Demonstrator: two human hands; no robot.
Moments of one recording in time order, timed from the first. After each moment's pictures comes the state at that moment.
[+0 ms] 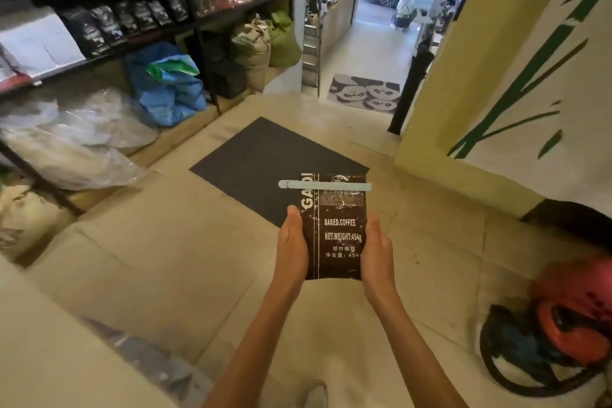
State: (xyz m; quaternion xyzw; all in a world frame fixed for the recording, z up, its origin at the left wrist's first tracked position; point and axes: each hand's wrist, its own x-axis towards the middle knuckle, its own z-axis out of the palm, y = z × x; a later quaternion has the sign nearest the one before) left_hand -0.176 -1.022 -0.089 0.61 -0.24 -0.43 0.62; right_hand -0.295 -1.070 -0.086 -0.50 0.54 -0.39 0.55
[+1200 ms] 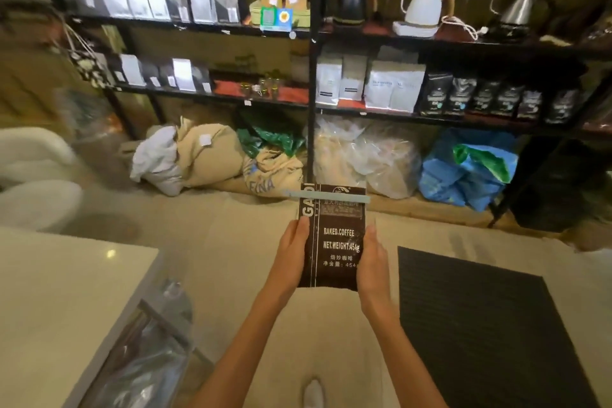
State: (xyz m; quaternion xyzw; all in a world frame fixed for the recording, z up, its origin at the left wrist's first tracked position) left_hand 0.288 -1.148 -0.076 0.67 0.11 -0.02 0.73; right_hand 0.291 -1.282 -0.084 -0.69 0.14 0.00 0.71
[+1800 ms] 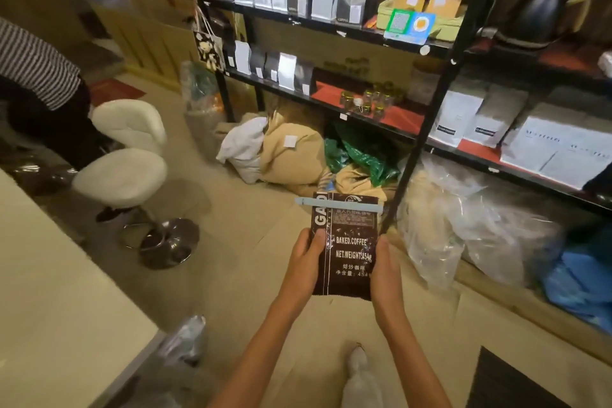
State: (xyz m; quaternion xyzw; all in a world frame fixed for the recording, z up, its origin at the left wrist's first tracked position) left_hand 0.540 -1.036 -0.106 0.61 0.27 0.11 0.74; right_hand 0.601 -1.159 -0.119 -0.71 0.02 0.17 0.68
